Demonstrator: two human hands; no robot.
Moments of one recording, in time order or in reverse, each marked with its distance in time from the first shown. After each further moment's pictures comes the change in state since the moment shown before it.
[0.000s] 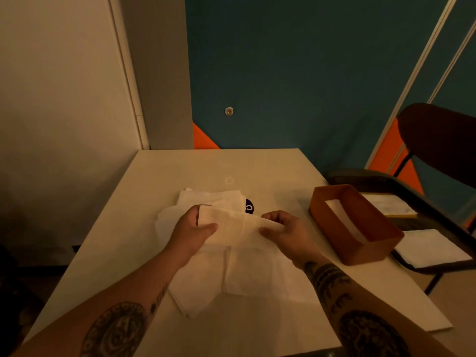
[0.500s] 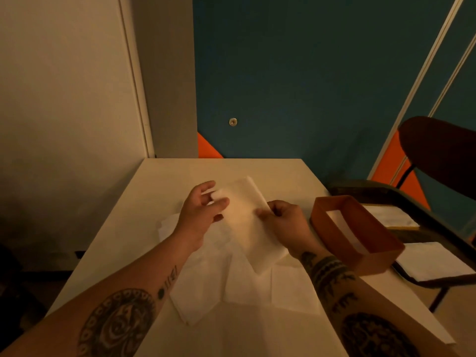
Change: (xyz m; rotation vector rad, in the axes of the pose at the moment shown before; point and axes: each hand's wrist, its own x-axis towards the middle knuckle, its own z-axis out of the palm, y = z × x) left_hand 0.014 0.063 0.010 -0.410 0.018 -0.014; right_hand -0.003 -0.062 0.000 -0.083 0.015 -0.054
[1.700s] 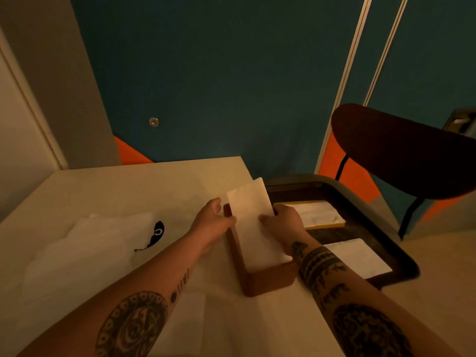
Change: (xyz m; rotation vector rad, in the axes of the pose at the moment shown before) left_hand 0.037 -0.063 0.277 0.494 -0.175 -0.156; right_hand 0.074 0.093 -0.227 -0.167 0.185 0.268
